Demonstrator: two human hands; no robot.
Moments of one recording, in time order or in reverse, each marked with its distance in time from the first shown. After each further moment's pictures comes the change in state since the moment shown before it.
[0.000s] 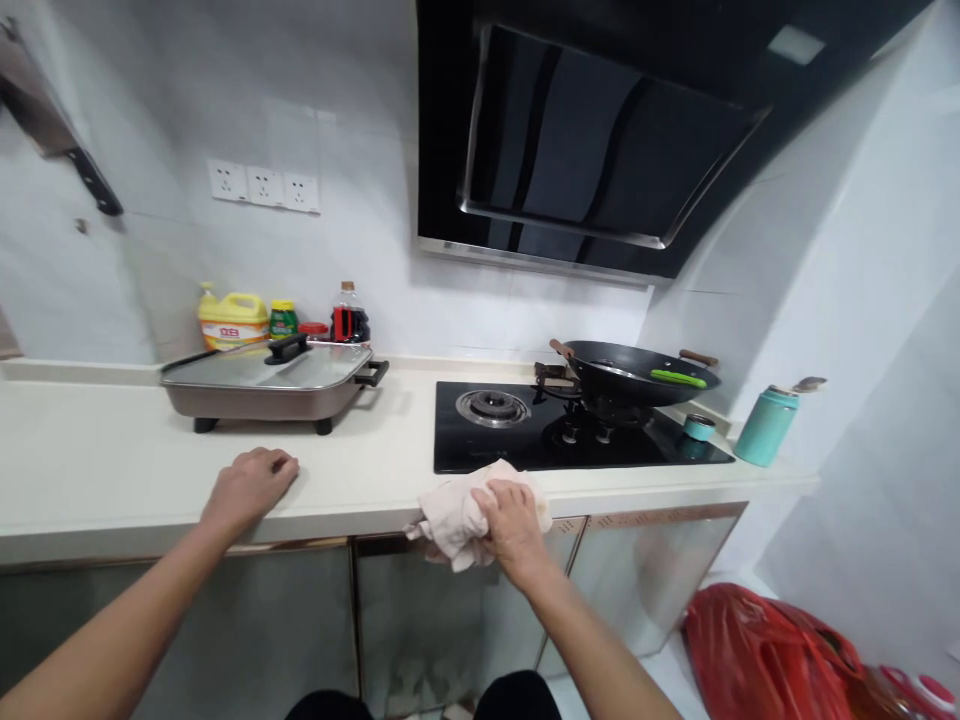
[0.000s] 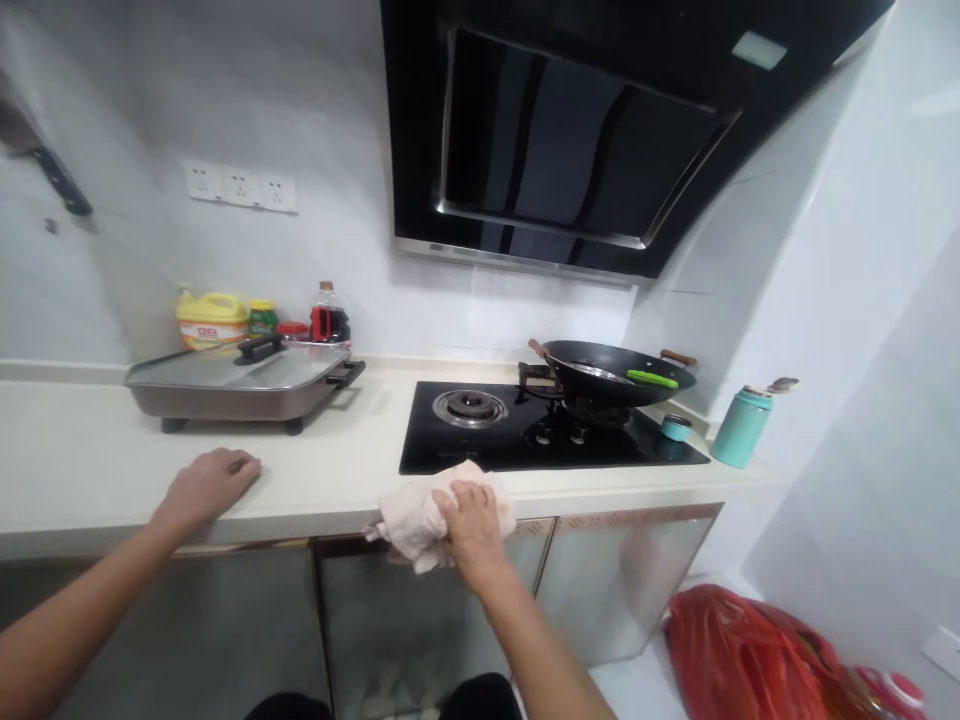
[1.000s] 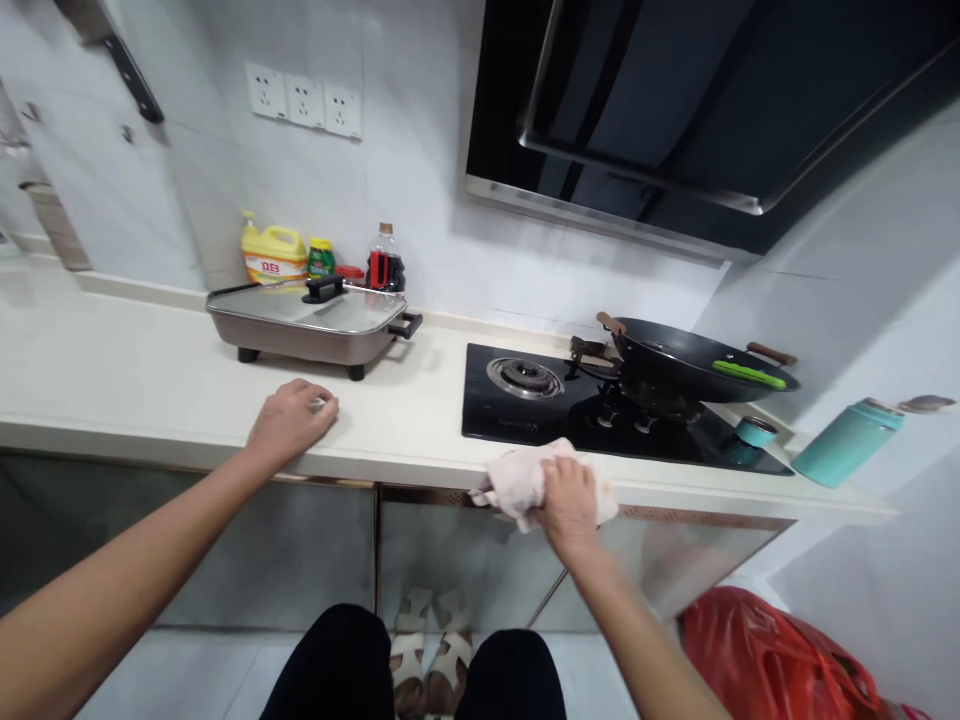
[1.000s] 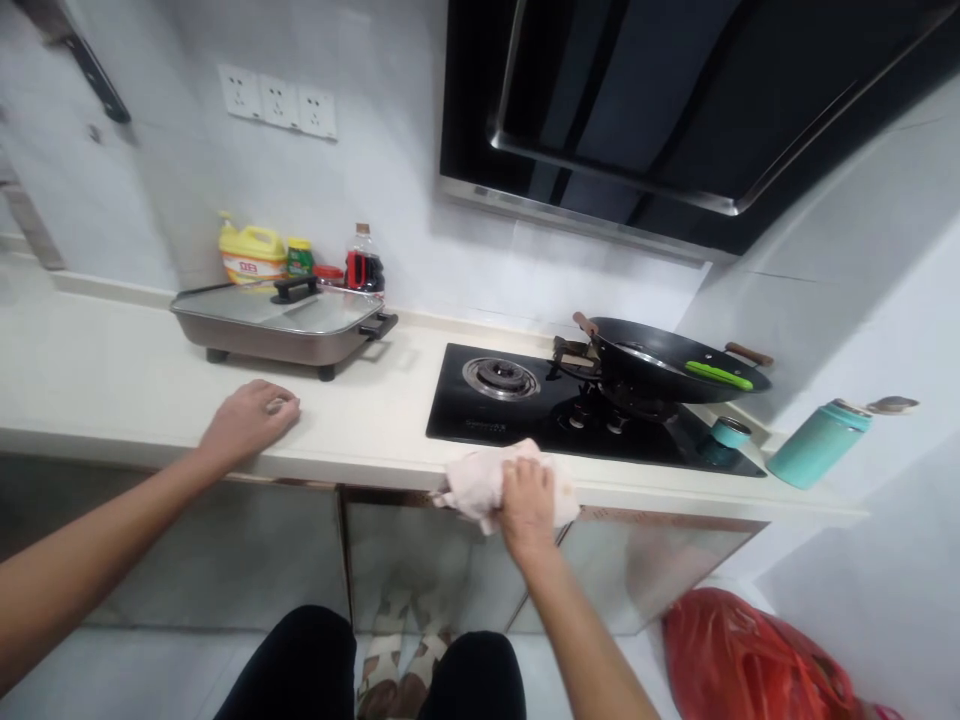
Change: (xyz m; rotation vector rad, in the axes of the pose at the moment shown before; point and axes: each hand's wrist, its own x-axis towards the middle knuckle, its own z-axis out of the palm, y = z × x) left_hand -0.013 0.014 0.006 -0.131 0.209 0.088; right_hand -0.018 0.039 -0.019 -0.195 -0.134 0.186
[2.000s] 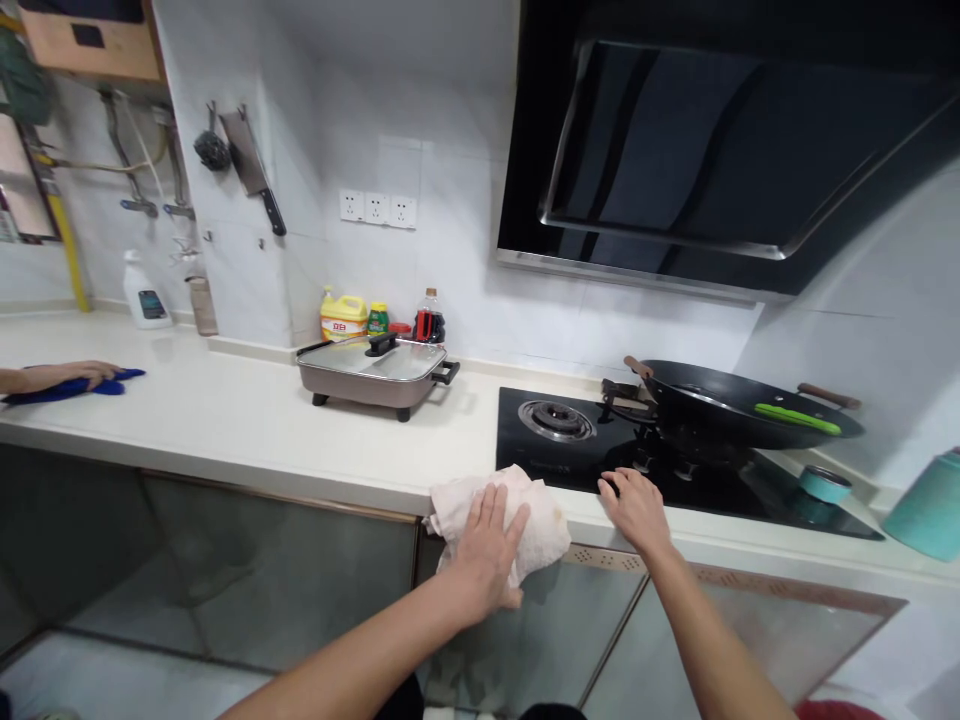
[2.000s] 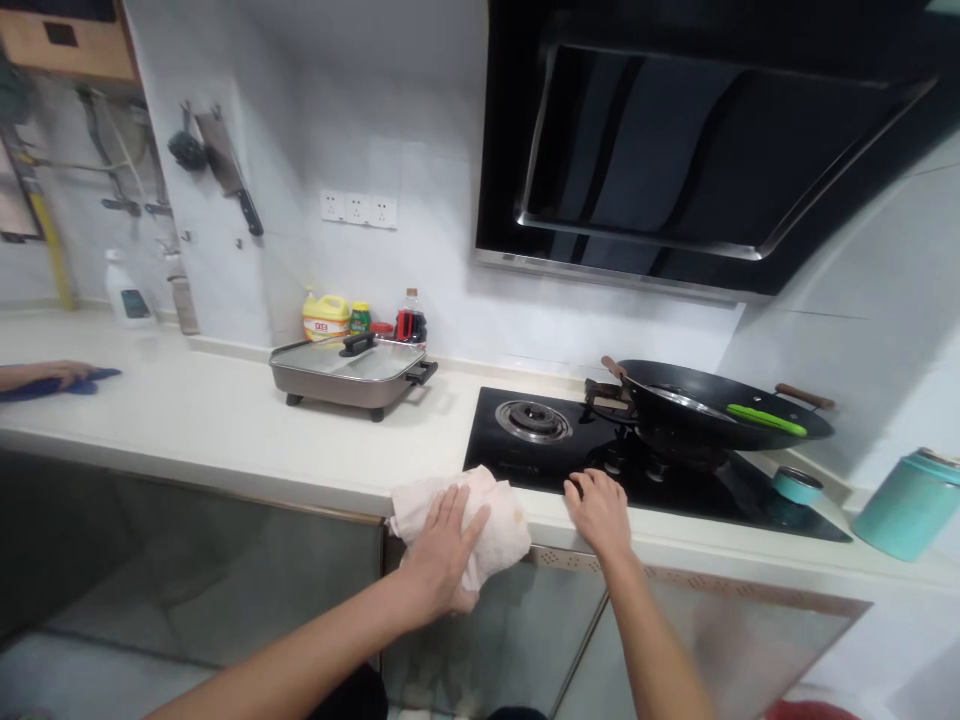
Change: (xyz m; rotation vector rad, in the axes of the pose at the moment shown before) left_hand -0.129 0.207 0.071 0.061 -0.345 0.480; right_hand 0.052 0.074 0.004 0.217 0.066 0.230
